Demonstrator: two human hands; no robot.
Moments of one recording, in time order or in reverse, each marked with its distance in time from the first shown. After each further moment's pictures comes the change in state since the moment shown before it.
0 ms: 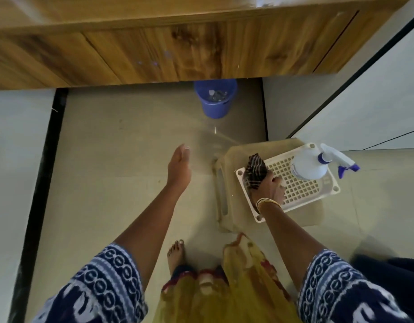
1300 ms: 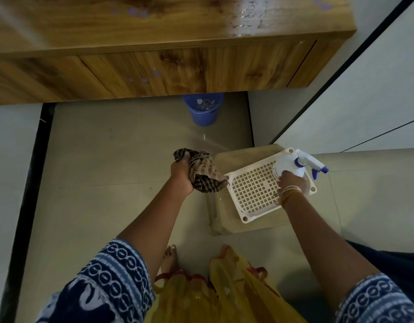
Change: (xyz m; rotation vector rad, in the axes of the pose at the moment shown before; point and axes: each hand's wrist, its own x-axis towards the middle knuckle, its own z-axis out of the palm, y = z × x) left_hand 0.000 0.024 0.033 -0.641 -0.066 -0.527; right_hand 0.005 0.025 -0.119 1.167 0.057 0.630
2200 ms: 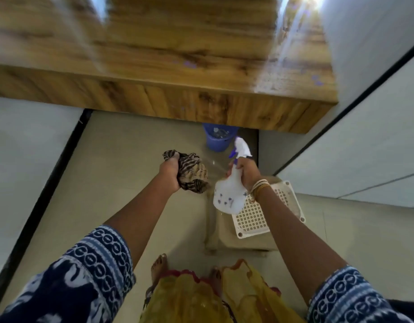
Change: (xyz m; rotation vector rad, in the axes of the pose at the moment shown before) left_hand -0.081 0.077 -0.042 0.025 0.063 0.054; right_hand -0.161 -0.056 0.049 -0.165 -0.882 -0.314
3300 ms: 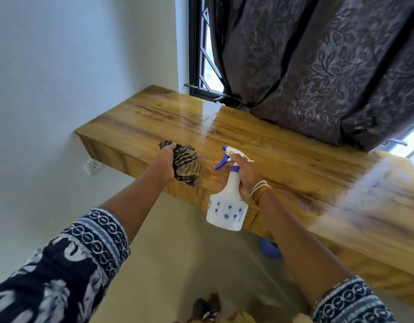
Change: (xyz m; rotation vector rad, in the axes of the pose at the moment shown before) left_hand -0.078 0.411 -0.207 -0.305 -0.014 0.382; right_hand 0.023 -0.213 0.419 -0.213 -0.474 -0.227
